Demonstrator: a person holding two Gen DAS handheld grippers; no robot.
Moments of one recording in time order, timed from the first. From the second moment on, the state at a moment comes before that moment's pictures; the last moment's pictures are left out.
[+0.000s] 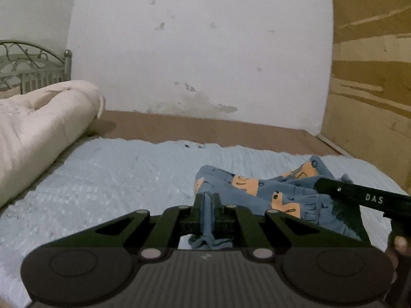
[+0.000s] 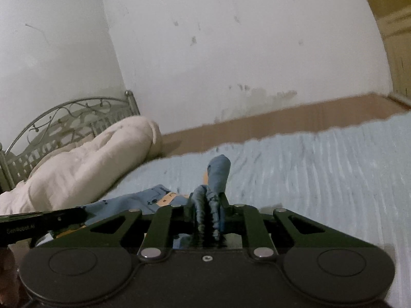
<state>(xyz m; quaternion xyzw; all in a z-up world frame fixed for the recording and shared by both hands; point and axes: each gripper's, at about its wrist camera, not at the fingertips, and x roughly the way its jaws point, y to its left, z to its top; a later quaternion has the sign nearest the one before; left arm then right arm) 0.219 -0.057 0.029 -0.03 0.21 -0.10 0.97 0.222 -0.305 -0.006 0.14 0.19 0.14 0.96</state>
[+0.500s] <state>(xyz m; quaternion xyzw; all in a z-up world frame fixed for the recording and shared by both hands) 0.281 -0.063 -0.021 -0.03 0.28 -0.05 0.96 0.305 -0.270 -0.034 0.08 0.23 0.10 0.96</state>
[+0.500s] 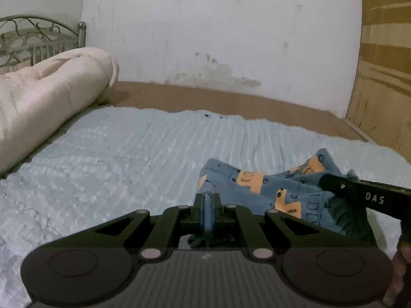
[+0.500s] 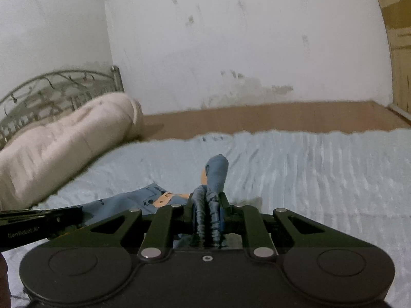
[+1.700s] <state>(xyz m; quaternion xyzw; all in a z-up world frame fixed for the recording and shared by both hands) 0.203 -0.035 0.044 -0.05 0.23 -0.07 0.97 0.204 -0.275 0.007 0.09 0.14 0.06 0.98</state>
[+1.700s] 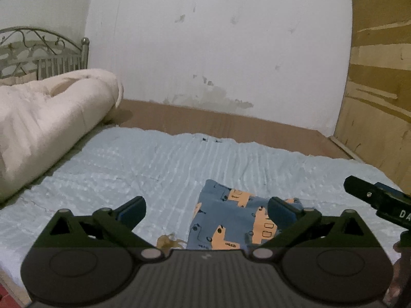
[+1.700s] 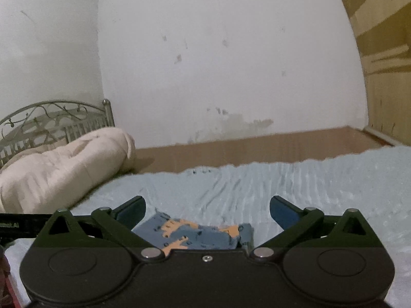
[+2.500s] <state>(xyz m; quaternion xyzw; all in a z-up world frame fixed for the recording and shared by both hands) 0.112 -0.002 0.041 -0.04 0.20 -0.06 0.98 0.070 -0.248 0.016 0.09 0.08 0.02 0.99</state>
